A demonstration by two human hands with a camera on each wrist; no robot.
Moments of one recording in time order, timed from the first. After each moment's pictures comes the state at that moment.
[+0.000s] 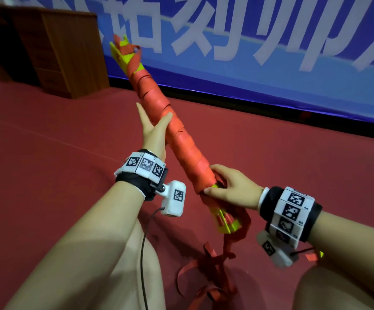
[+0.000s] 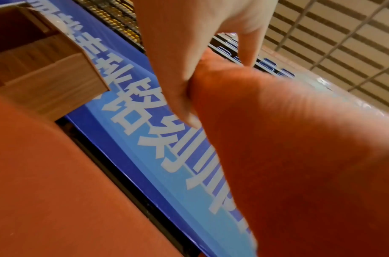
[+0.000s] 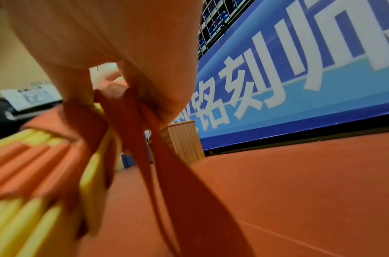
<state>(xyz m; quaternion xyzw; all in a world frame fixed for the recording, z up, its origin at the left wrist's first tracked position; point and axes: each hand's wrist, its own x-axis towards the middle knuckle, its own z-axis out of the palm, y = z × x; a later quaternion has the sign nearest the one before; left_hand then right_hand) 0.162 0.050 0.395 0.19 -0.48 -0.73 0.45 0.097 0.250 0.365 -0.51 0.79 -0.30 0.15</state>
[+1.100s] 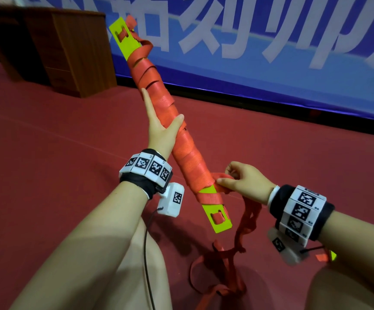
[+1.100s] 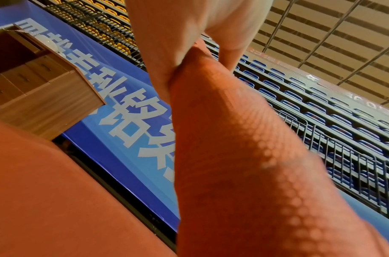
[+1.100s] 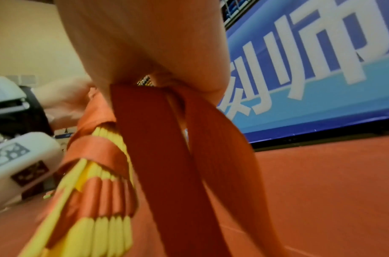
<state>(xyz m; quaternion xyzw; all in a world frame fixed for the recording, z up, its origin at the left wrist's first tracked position) 0.190 0.046 0.399 0.15 -0.64 -0.57 0.50 0.089 0.237 0.355 -0.43 0.84 -0.32 0.12</state>
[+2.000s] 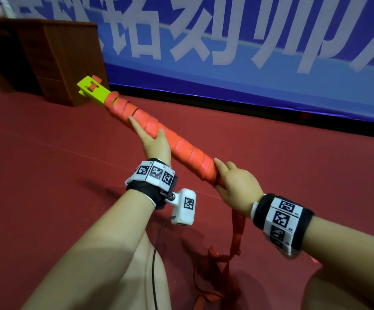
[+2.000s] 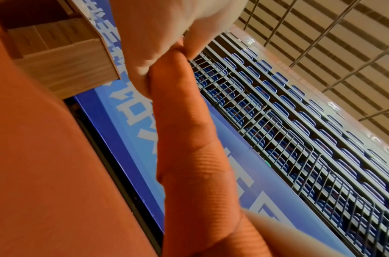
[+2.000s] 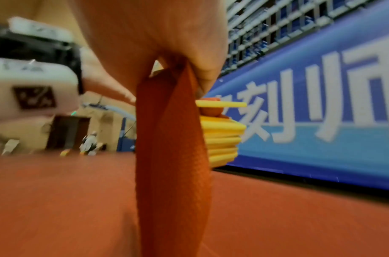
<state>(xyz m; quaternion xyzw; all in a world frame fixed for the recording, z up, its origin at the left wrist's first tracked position) 0.163 0.059 0.389 0.30 -0.50 -0.62 0.53 0.105 0.239 0.361 -0.47 0.88 -0.06 -0.10</state>
